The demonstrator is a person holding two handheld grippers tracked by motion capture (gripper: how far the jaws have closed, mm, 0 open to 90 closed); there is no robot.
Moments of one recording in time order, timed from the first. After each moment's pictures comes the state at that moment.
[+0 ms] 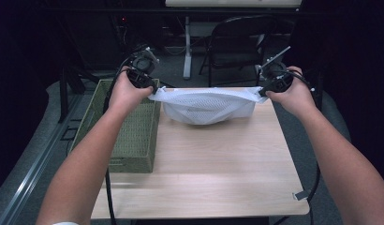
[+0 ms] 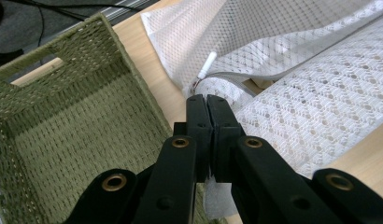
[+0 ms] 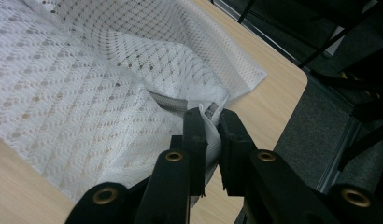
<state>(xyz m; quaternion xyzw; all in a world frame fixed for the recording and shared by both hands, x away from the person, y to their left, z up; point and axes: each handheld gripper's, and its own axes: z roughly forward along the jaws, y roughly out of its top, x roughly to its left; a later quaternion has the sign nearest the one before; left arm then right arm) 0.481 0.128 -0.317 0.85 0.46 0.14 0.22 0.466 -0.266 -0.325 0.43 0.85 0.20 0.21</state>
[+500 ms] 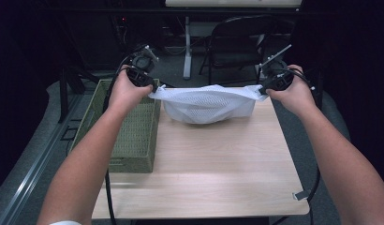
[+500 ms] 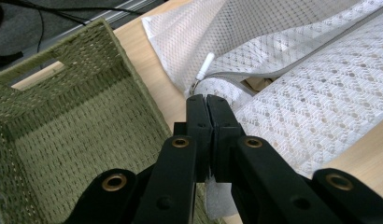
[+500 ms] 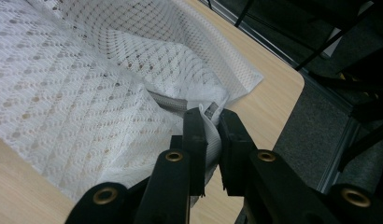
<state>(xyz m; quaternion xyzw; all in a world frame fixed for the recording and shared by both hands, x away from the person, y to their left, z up) 0.481 0.129 -0.316 0.85 0.46 0.14 0.23 0.469 -0.268 -0.323 0.44 0.85 0.20 0.21</state>
